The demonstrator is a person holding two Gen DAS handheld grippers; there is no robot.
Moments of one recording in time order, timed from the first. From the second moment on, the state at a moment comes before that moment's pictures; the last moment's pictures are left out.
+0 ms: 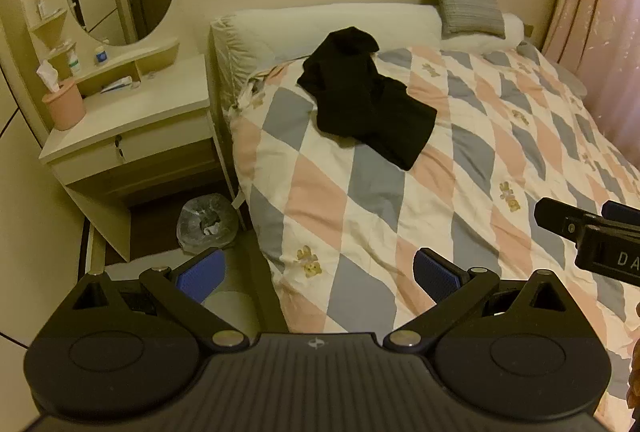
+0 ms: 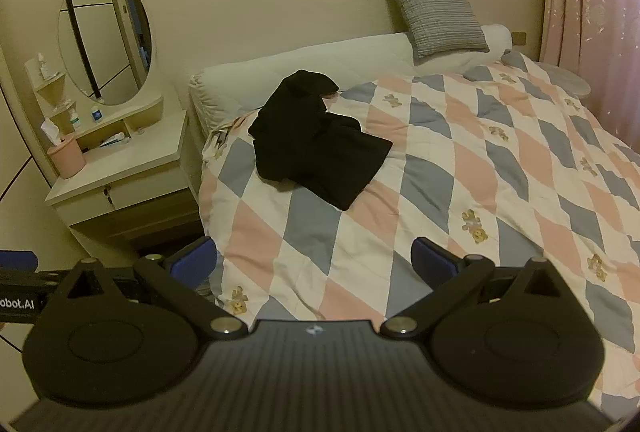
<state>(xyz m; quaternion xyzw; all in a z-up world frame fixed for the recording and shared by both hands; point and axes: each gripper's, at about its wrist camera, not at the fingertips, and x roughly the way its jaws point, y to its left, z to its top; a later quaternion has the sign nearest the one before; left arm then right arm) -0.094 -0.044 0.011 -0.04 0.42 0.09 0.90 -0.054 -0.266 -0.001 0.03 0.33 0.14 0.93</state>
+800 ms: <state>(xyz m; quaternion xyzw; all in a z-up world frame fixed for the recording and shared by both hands) -0.093 -0.062 0.011 -0.04 0.42 0.09 0.90 -0.046 -0.287 0.002 0.03 0.33 0.14 0.93</state>
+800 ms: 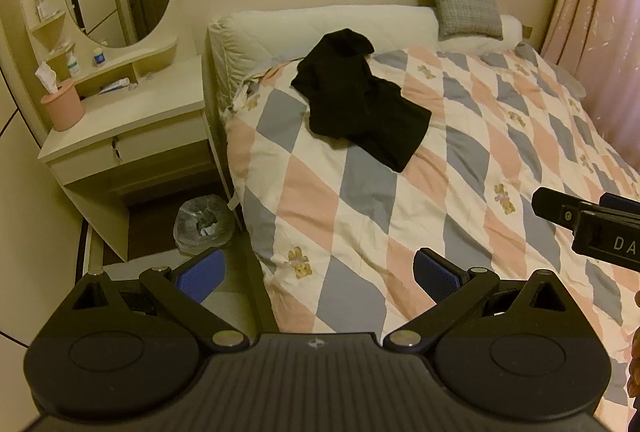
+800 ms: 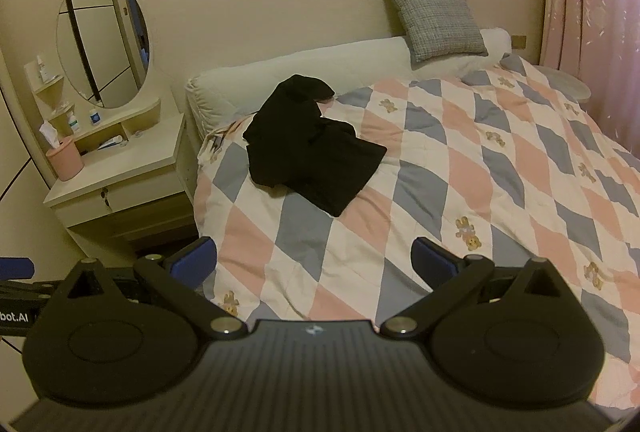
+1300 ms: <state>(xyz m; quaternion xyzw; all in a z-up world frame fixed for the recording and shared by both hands) -0.034 -0.039 -0.021 -0.04 0.45 0.05 0.89 -0.002 -0.285 -0.030 0.04 0.36 0.10 0.93</state>
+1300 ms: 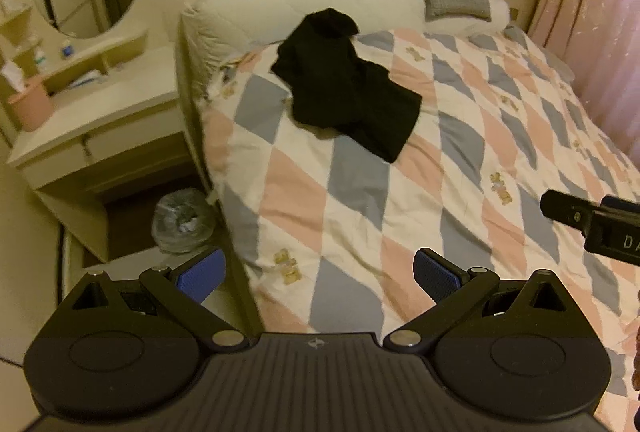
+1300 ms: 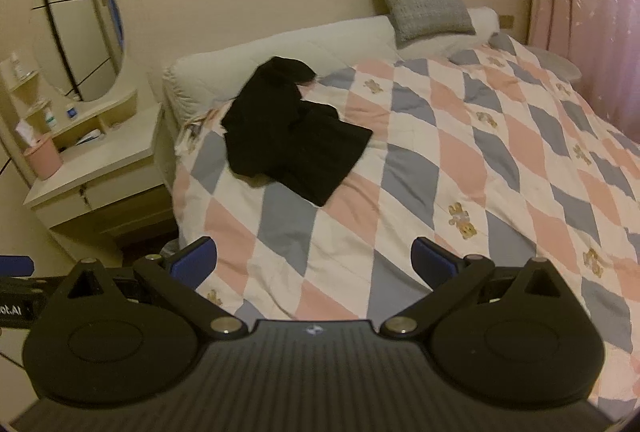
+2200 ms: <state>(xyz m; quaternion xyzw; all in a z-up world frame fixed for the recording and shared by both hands) 0.366 0.059 -0.231 0.02 0.46 -0.11 0.88 0.305 -0.189 -0.229 0.00 0.41 0.13 0.90</state>
